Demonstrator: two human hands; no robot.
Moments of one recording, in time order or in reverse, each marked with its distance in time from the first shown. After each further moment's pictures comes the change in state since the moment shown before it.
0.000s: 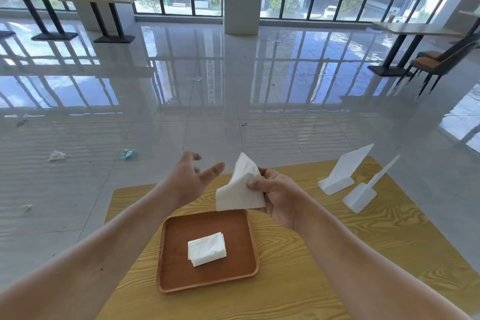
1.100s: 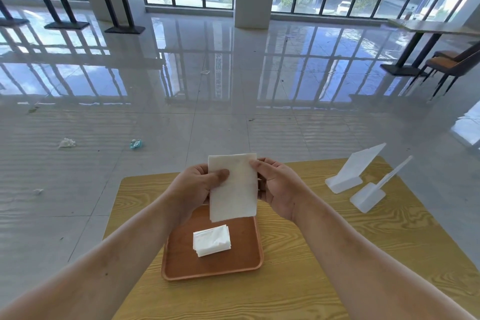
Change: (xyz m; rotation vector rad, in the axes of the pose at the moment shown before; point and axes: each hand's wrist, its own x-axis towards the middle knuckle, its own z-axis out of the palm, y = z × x) left_hand -0.023 -0.014 0.017 -0.726 -0.194 -0.083; right_hand 0.014 0.002 0.016 -0.047 -0.001 -0.099
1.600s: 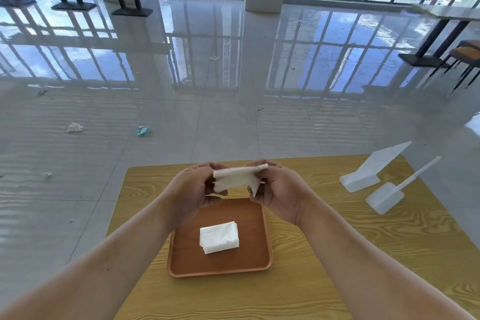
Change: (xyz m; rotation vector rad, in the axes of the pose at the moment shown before) left_hand 0.027 -0.023 -0.032 -0.164 -0.021 -0.090; right_hand 0.035 0.020 0.007 0.150 -0.132 0.119
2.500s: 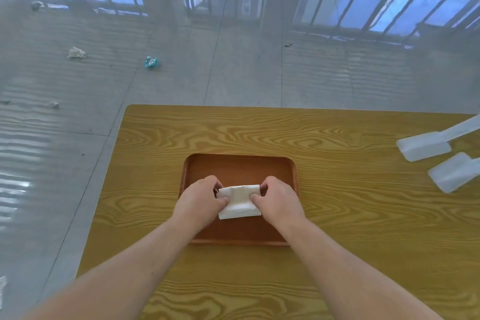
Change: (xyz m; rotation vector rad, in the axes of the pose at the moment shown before) left_hand 0.078 -0.193 -0.084 1.089 0.290 -0.164; right_hand 0.112 0.193 -0.067 -1.364 0.353 0.144
